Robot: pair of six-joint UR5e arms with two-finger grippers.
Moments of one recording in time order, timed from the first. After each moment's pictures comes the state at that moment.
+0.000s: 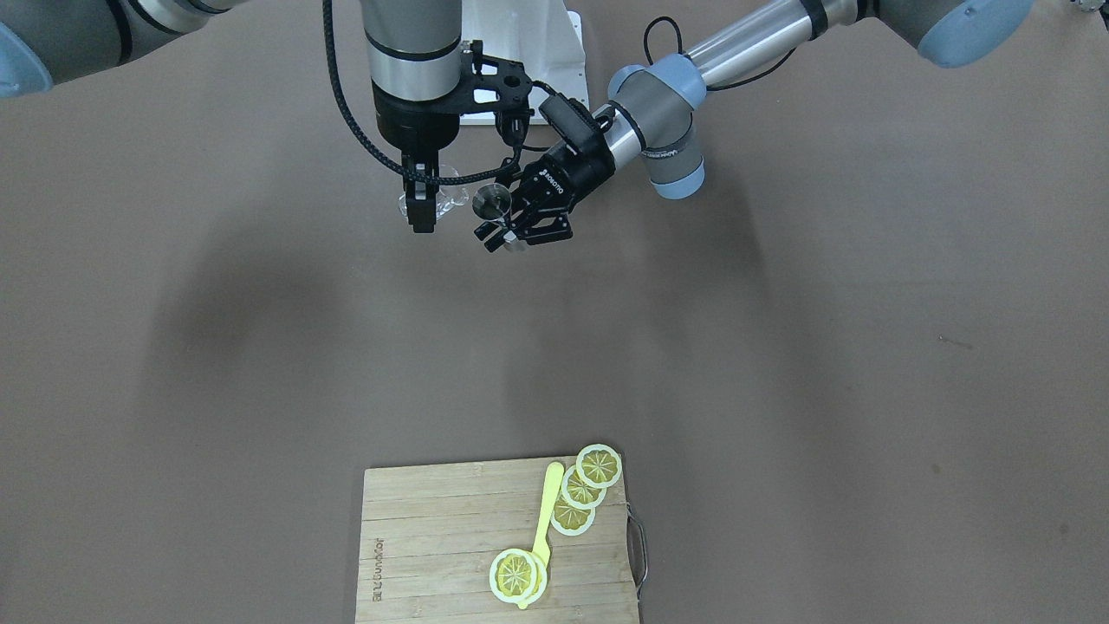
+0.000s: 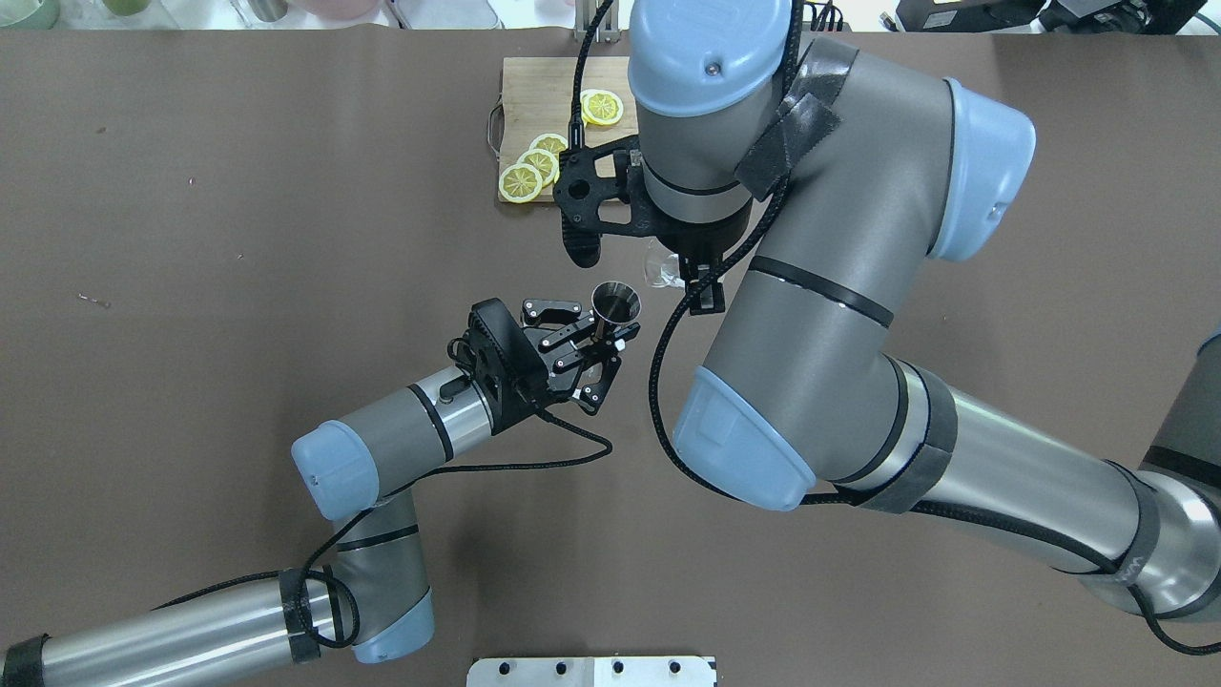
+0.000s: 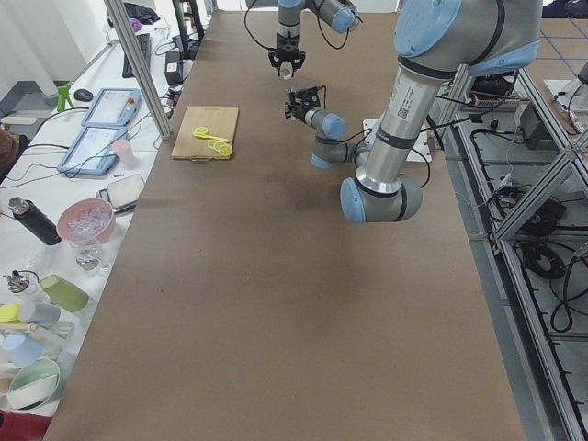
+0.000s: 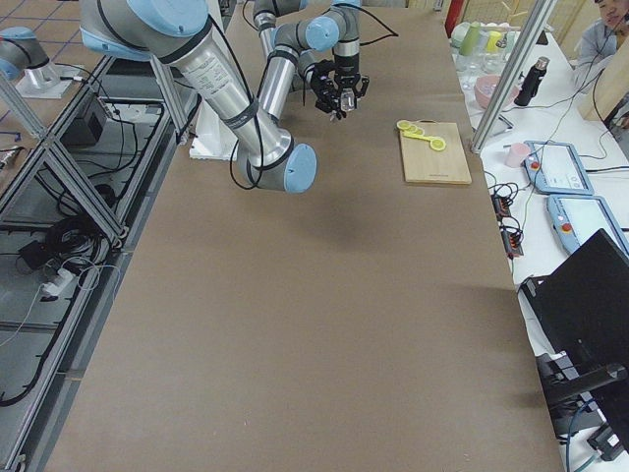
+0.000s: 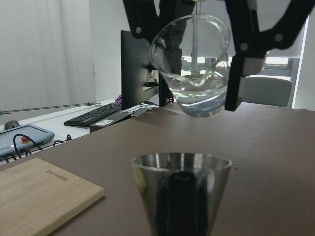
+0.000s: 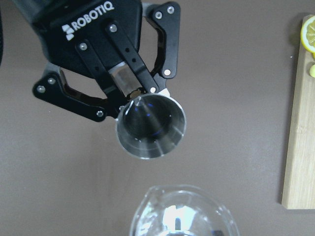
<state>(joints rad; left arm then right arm) -0.33 -2.19 -1.32 -3.18 -1.28 -0.32 0.63 -0.68 1.86 -2.15 1.85 -0.56</state>
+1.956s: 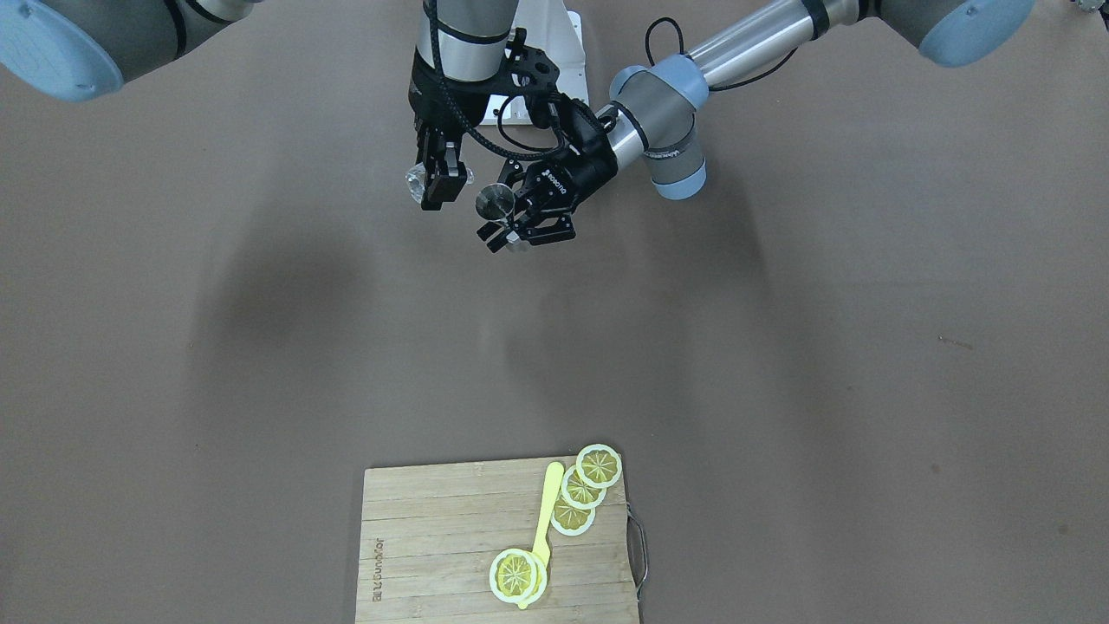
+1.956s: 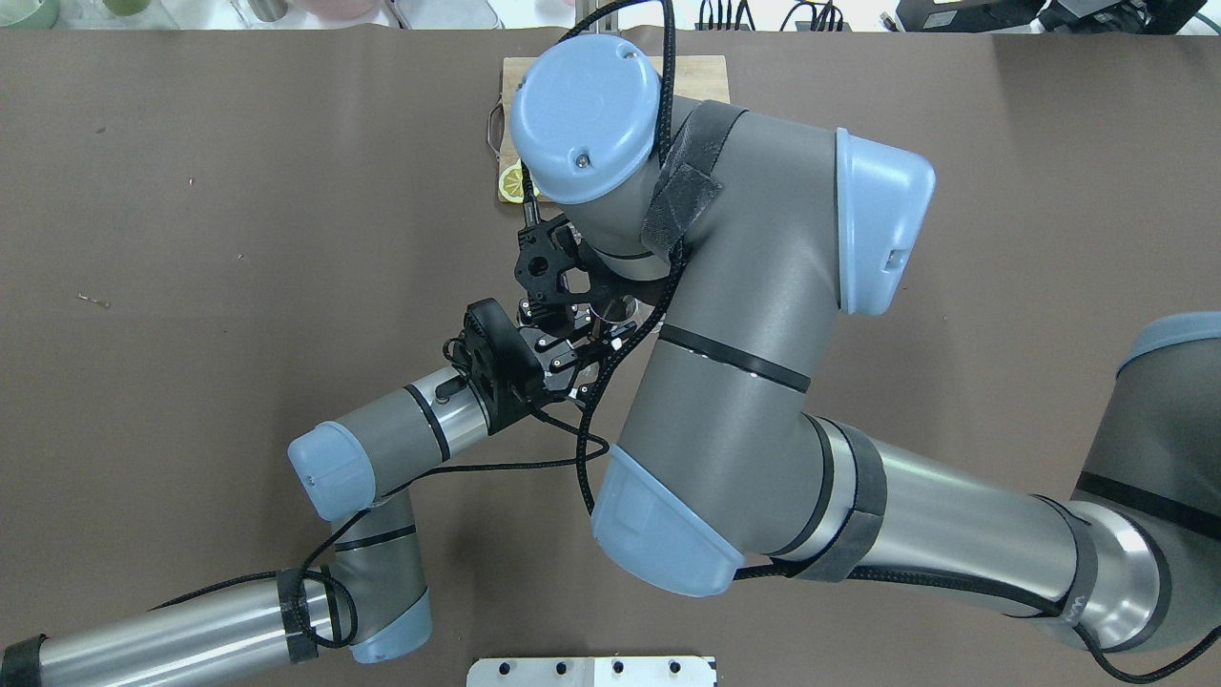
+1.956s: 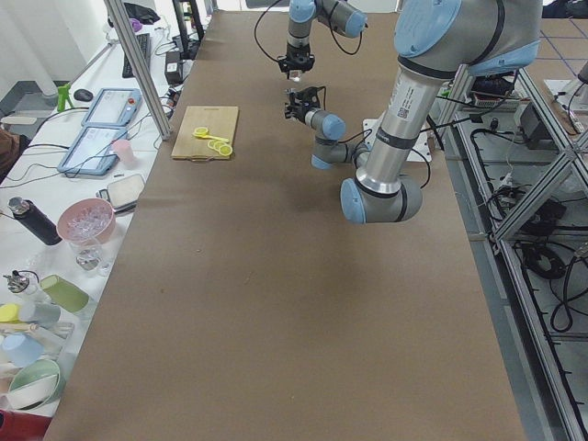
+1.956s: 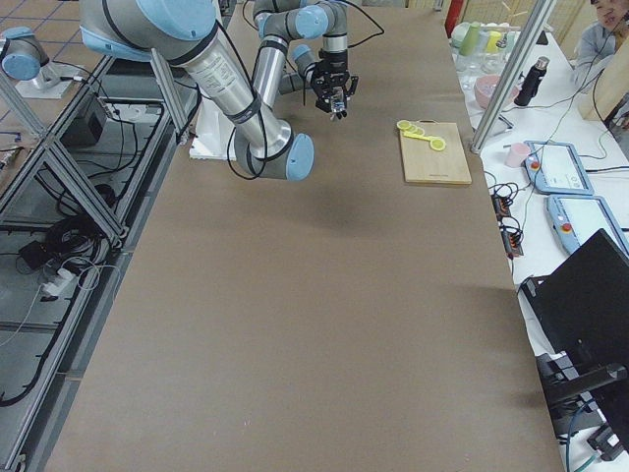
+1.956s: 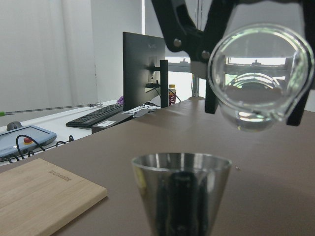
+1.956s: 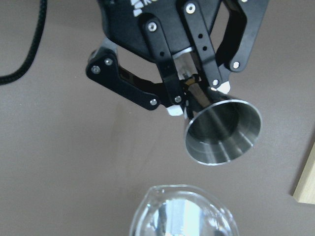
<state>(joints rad) -0.33 -2.18 -1.32 -3.19 -1.28 -0.32 0.54 -0.60 1.82 -2.34 1.72 -0.65</state>
